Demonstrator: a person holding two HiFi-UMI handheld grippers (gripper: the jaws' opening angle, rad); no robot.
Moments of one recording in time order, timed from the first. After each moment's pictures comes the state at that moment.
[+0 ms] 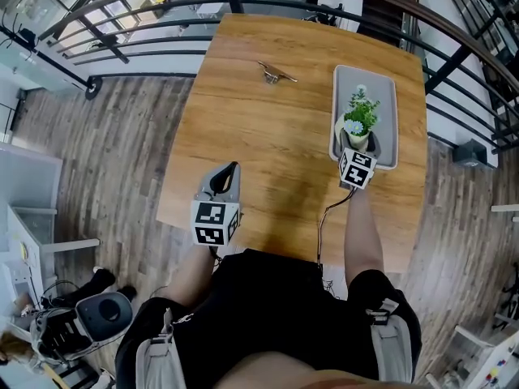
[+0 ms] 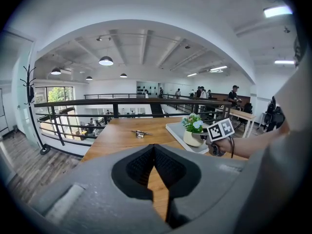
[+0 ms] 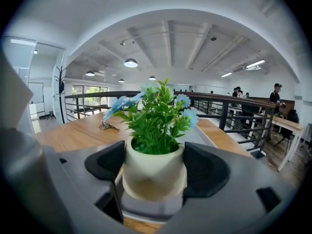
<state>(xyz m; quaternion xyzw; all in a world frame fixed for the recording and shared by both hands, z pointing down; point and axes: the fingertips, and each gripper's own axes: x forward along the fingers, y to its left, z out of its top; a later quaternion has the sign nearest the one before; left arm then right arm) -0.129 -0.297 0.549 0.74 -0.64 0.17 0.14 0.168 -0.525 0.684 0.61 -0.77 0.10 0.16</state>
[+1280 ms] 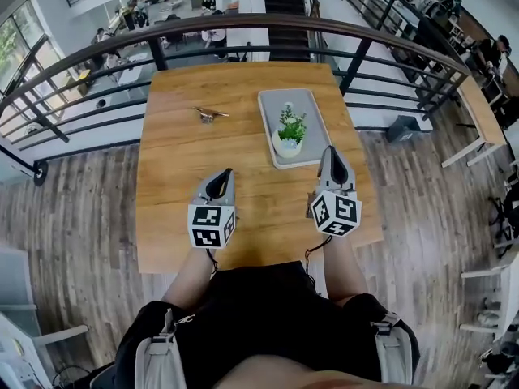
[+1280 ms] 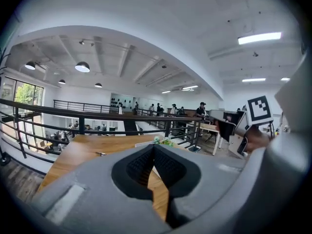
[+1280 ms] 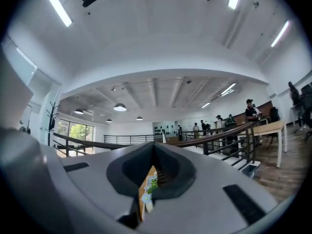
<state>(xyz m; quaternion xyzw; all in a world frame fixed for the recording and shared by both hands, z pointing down) -0.052 -0.302 0.487 0.85 -0.51 0.08 0.09 0.189 -0.319 0.423 0.67 -0.74 -0.01 -0.06</state>
